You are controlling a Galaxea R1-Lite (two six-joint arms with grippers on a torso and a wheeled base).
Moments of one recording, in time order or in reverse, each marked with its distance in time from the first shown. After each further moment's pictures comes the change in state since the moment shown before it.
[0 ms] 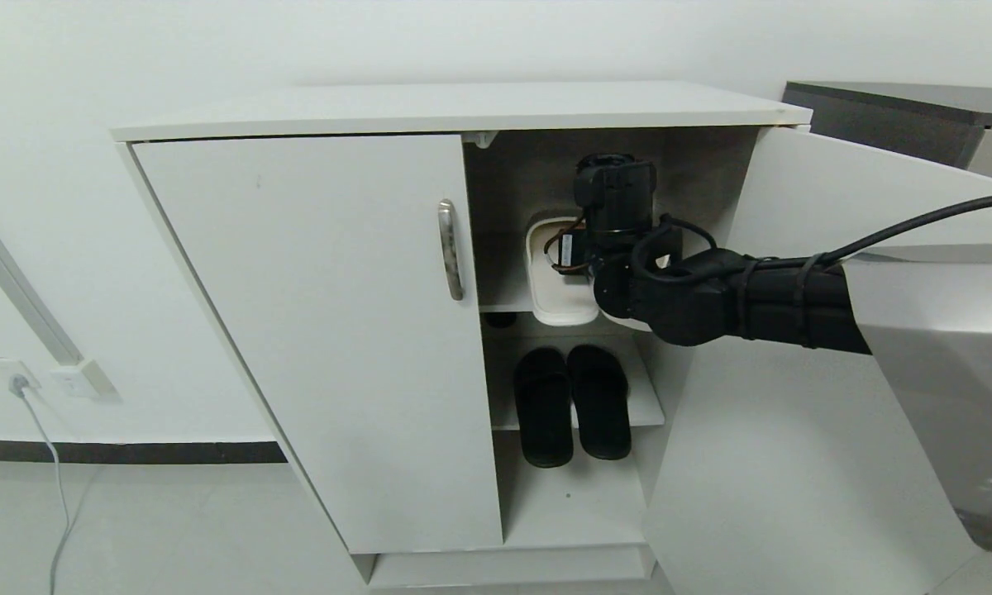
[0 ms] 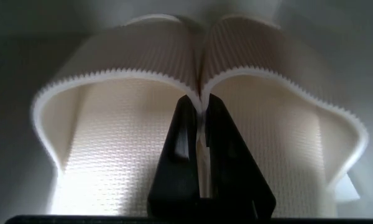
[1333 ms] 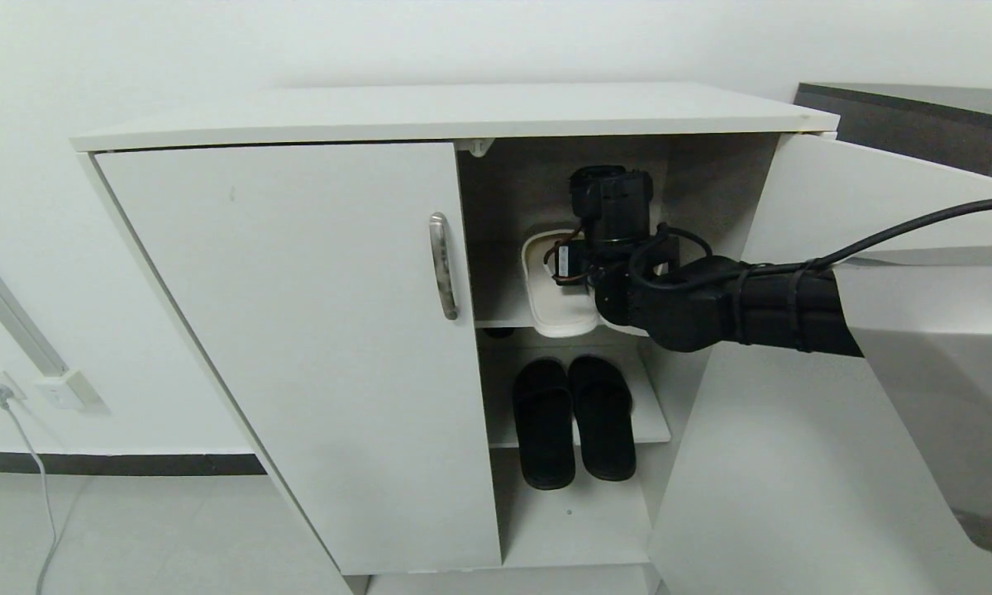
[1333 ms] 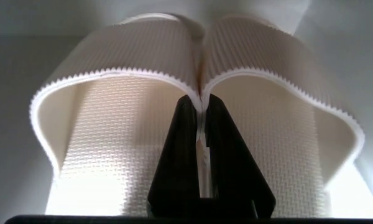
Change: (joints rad) left arm -0.001 0.000 0.000 -0.001 0.000 0.000; right arm 0.004 0.002 0.031 -0.003 0.048 -0.022
